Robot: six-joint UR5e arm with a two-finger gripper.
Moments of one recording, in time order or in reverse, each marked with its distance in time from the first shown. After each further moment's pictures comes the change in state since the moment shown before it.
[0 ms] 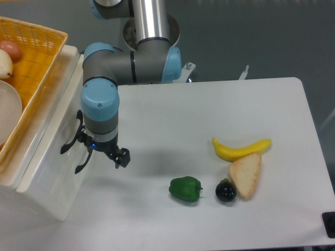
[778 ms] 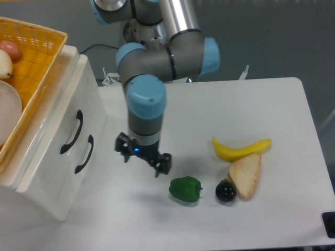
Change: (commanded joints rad) arm 0.244 0.009 0.077 0.000 0.097 0.263
